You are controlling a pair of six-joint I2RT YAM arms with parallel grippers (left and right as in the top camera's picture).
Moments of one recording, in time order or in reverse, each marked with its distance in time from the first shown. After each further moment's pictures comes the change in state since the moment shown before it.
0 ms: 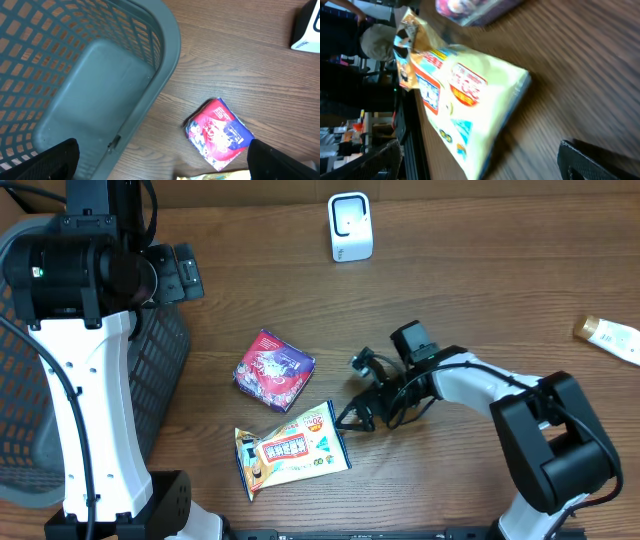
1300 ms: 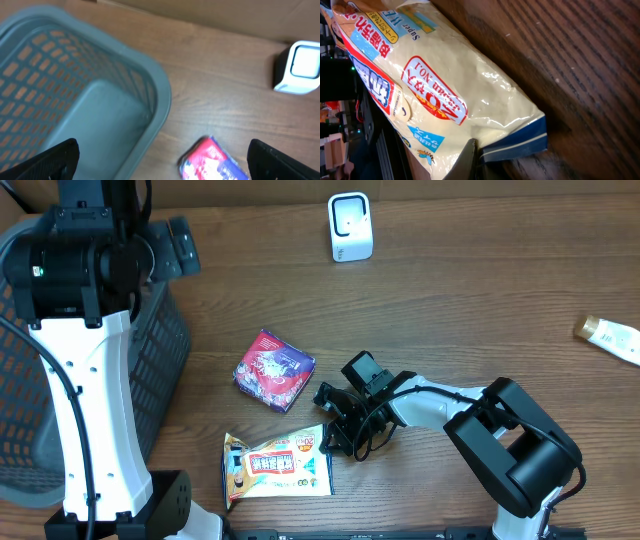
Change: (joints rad) left arm 0.000 0.001 -0.001 0.194 -0.022 0.026; right arm 0.240 0.075 -0.006 0.076 0.173 0.136
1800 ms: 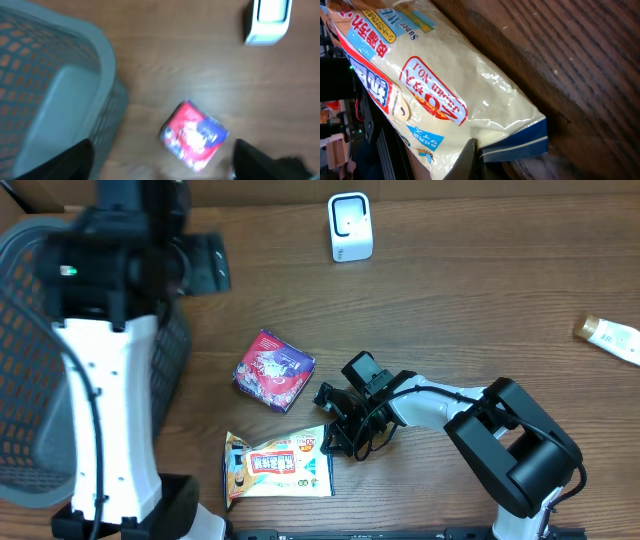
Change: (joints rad) left arm -0.179 -0.005 -0.001 -0.139 0.012 -0.012; right arm 0.000 0.000 0.005 -0.032 0.009 0.001
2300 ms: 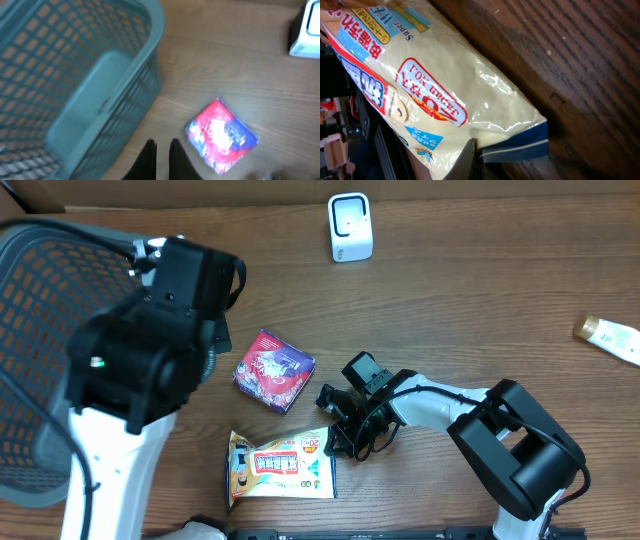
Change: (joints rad) left arm -0.175 -0.306 -0.420 0.094 -0.327 -0.256; right arm 0.000 -0.013 0.007 -0.057 0.032 0.000
